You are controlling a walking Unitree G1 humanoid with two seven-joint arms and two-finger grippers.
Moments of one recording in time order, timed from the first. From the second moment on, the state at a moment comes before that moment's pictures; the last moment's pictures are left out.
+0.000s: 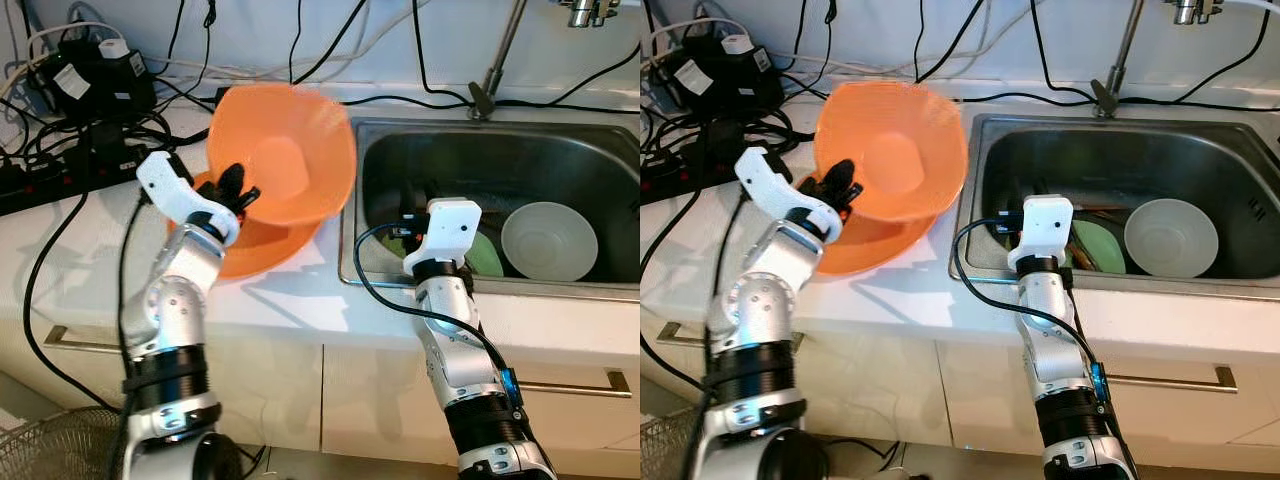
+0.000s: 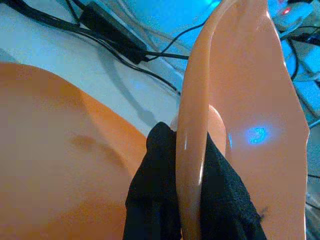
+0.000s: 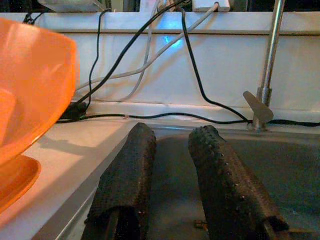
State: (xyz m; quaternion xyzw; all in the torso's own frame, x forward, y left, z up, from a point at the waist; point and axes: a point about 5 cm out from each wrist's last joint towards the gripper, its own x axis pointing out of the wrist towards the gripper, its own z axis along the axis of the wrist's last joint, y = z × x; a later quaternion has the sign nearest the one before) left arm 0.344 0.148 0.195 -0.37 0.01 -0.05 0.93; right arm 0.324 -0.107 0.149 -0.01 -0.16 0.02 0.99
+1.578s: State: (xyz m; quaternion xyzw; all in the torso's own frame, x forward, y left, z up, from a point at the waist) left arm 0.339 0.114 0.212 -0.28 -0.06 -0.17 0.94; right arm 0.333 -0.100 0.183 0.25 -0.10 0.12 0.95
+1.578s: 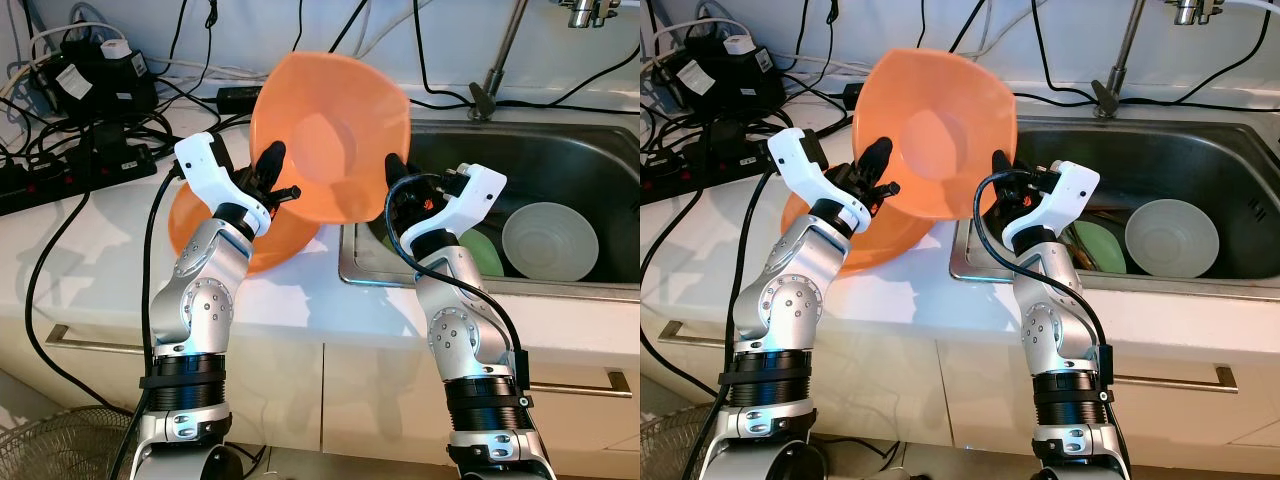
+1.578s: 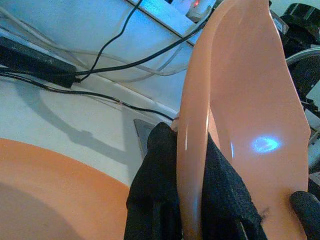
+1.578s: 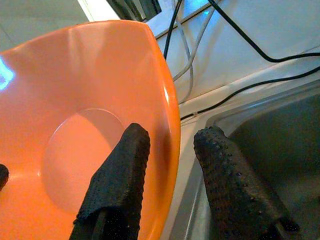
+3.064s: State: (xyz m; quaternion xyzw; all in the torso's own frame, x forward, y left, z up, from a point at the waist) left arm 0.334 0.105 0.204 -0.26 -0.05 -0.20 0.94; right arm 0.332 -0.105 0.188 0.36 -0.09 0.13 0.92
